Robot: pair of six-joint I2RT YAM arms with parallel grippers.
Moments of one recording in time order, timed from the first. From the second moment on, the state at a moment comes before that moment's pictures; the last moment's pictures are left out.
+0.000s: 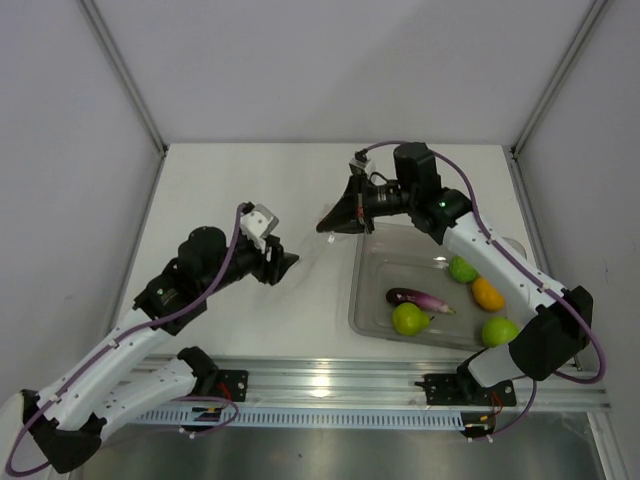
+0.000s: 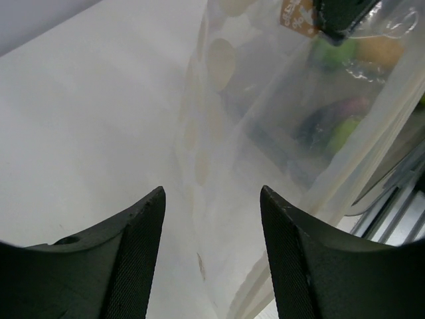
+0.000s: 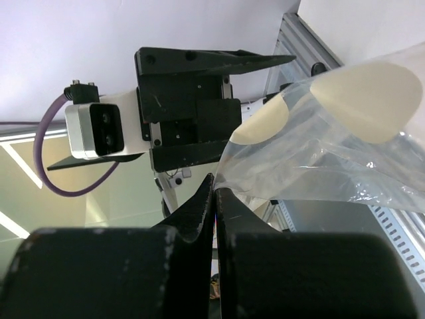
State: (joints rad) left arm -0.70 0.77 0.86 -0.36 0.10 0.00; right arm 0.57 1.46 1.40 -0.32 -0.95 1.14
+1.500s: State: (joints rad) left arm -0.72 0.62 0.78 -0.32 -0.03 -0.03; right arm 0.63 1.51 1.45 -0.28 -0.85 1.35
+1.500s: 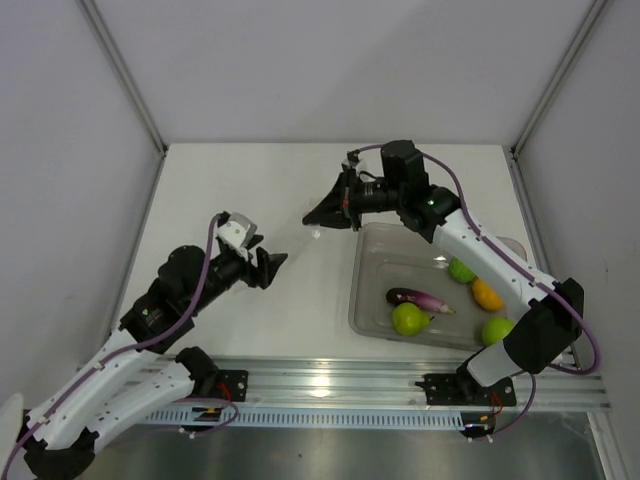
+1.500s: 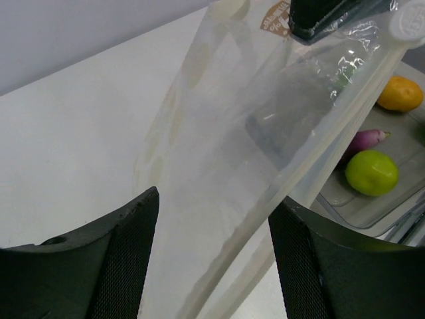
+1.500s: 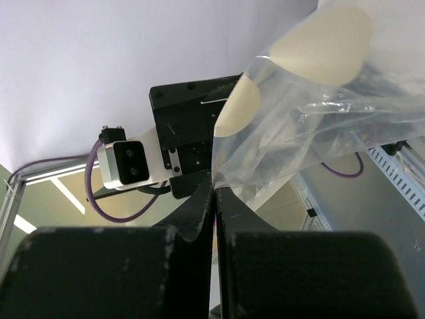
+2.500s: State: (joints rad) left arm -0.73 0.73 0.87 -0.39 -0.04 -0.07; right arm 0.65 1.48 1.47 -0.30 -0.84 1.30
